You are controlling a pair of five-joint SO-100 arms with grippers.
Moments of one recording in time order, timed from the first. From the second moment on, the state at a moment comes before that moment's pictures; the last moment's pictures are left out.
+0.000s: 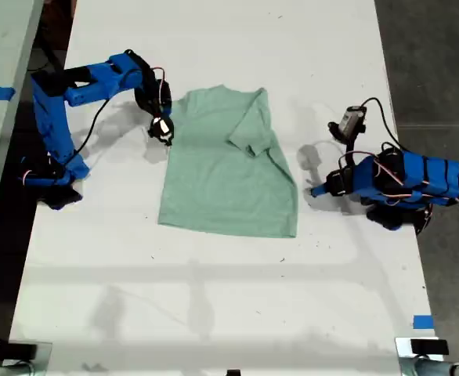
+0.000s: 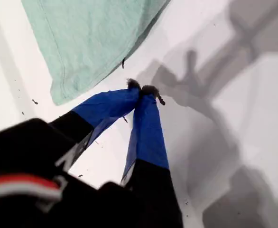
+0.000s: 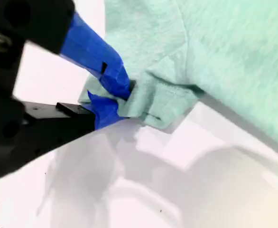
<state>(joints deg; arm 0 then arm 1) -54.6 70.5 96.7 65.7 33.5 9.4 199.9 174.1 80.3 -26.0</state>
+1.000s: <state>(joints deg) -29.8 80.0 65.0 72.5 29.0 9.2 199.9 174.1 80.3 -26.0</state>
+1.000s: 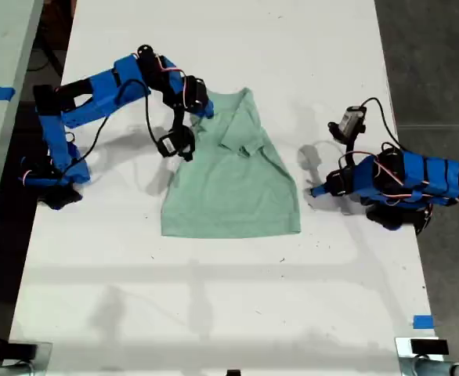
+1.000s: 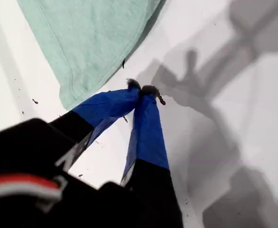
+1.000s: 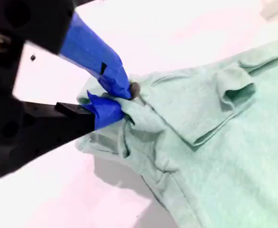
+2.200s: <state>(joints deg) -19.0 199.4 183.0 55.5 0.6 9.2 199.9 174.1 80.3 -26.0</state>
